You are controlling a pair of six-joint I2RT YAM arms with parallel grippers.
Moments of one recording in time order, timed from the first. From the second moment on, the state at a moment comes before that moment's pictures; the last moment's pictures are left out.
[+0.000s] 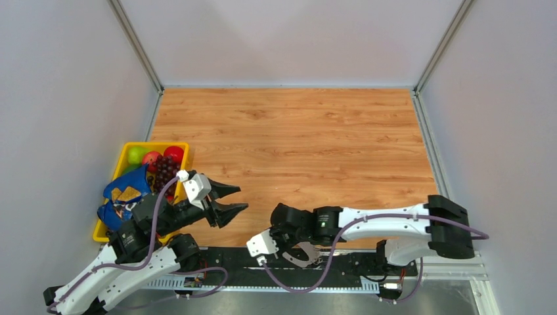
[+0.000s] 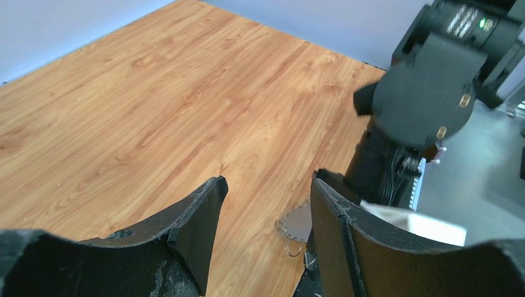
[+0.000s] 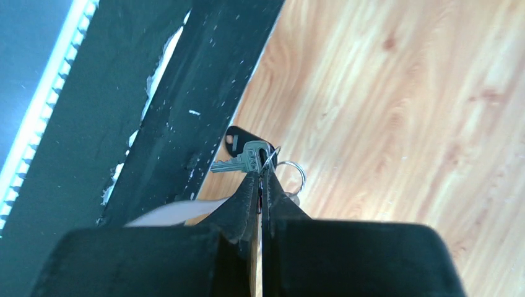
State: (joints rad) left arm -0.93 0.28 0.68 -0.43 0.14 -0.09; right arm 1.42 1.41 0.87 -0.32 -0.15 -0.68
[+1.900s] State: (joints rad) left arm -0.93 0.52 0.75 -0.05 0.81 -0.14; right arm 1.33 1.12 1.32 -0.56 -0.41 -0.18
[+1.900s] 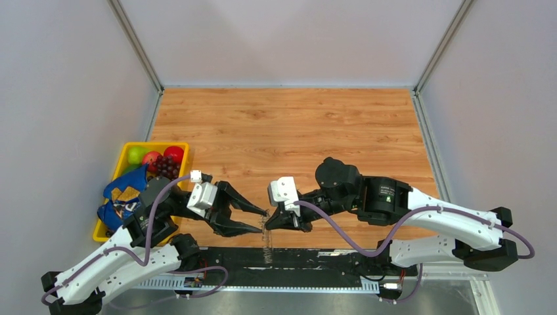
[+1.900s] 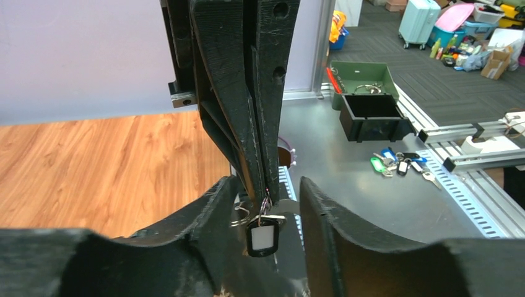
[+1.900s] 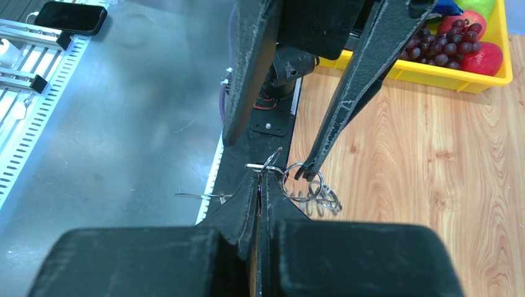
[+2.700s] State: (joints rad) left arm -0.93 0.54 0.75 -0.03 0.82 -0.14; right arm 1.33 1.11 1.34 -0.56 -0.39 -0.16
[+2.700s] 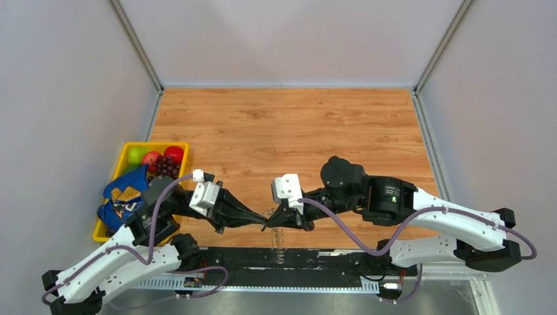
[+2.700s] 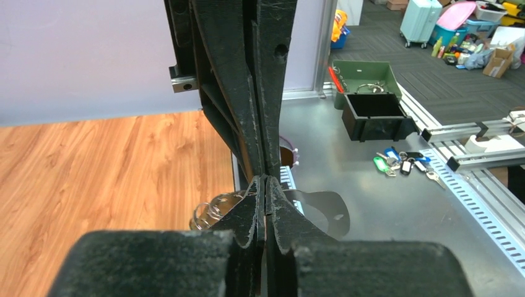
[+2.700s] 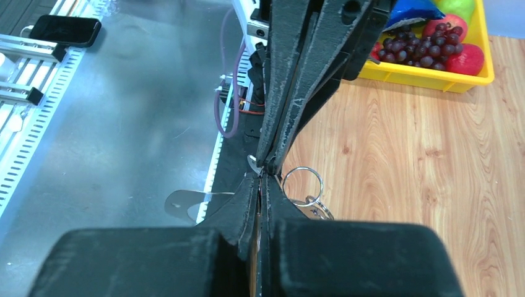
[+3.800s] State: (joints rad) left arm -0.92 0.51 0.73 0.02 0.75 -0.12; right arm 1.33 0.94 1.11 -0.19 -0.18 -0.02
